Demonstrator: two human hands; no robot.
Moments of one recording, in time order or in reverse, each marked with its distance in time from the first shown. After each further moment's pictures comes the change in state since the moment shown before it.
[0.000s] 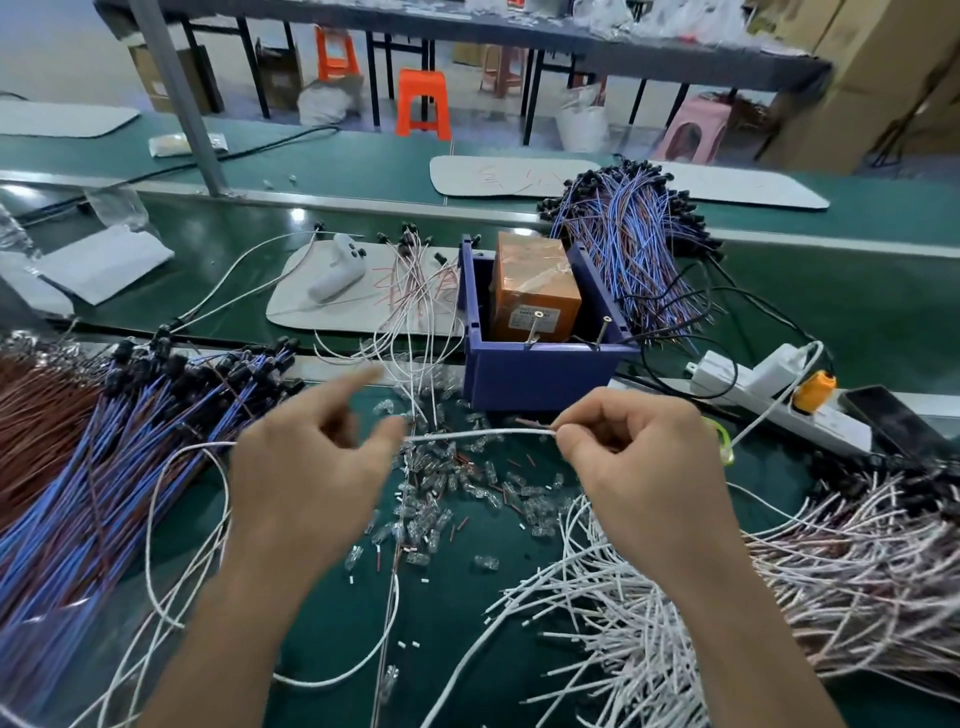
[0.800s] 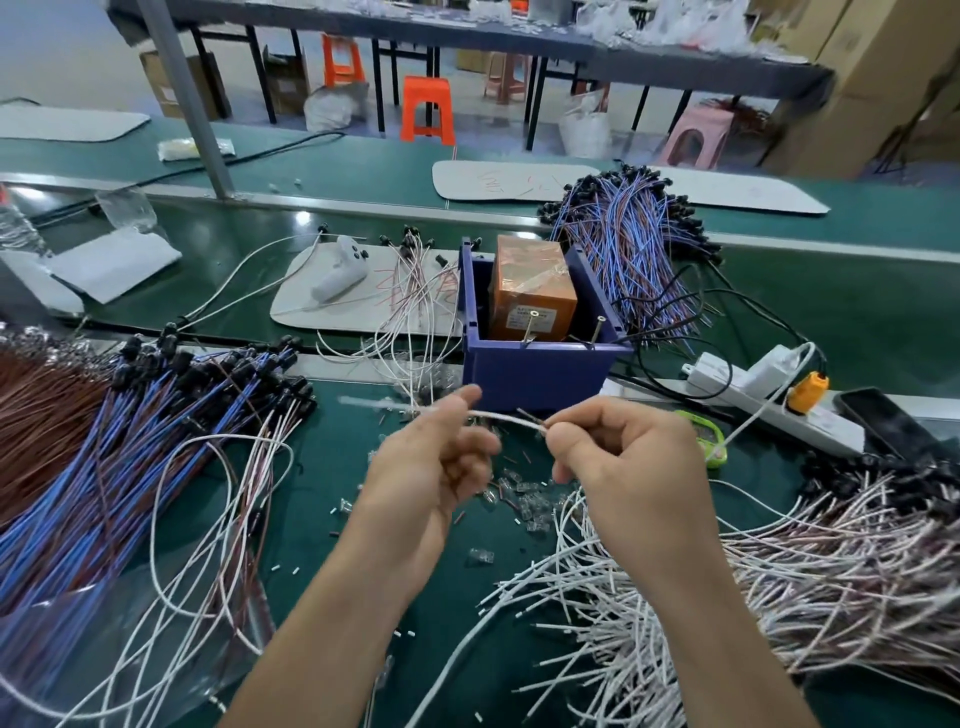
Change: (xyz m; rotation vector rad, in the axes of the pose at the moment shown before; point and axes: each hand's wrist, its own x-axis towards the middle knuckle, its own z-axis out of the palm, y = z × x) left_hand -0.020 0.033 0.057 -1.173 -0.393 -0.625; right_hand -0.011 0.000 0.003 0.222 0.006 0.152
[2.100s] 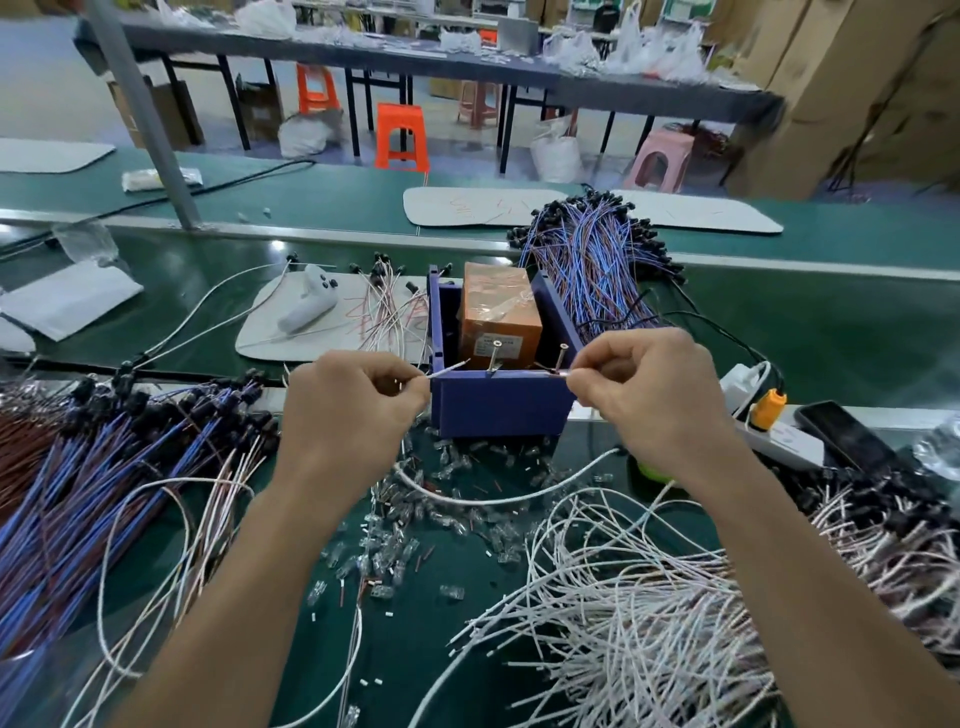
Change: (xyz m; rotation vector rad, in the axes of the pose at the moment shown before) left_hand 0.042 0.059 0.002 1.120 0.265 0.738; right_hand 0.084 -0.006 -0.053 -0.434 -0.003 -0.182
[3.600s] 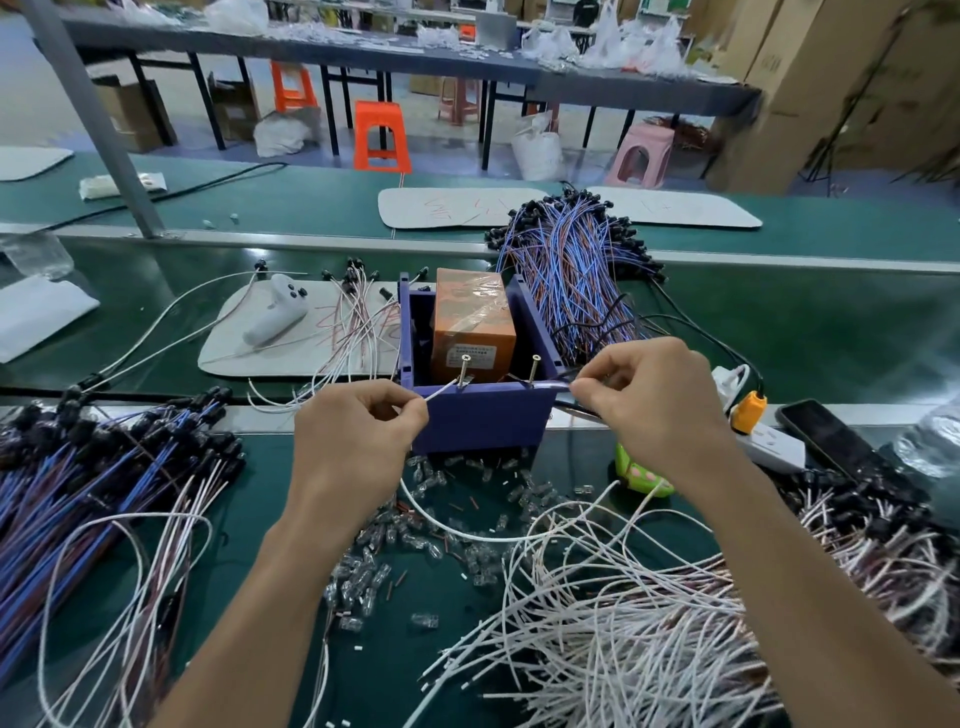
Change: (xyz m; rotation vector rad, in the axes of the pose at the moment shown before) left_hand 0.003 0.000 0.043 -0.138 -0.056 -0.158; right_hand 0.022 0.041 -0.004 -0.126 0.051 0.018
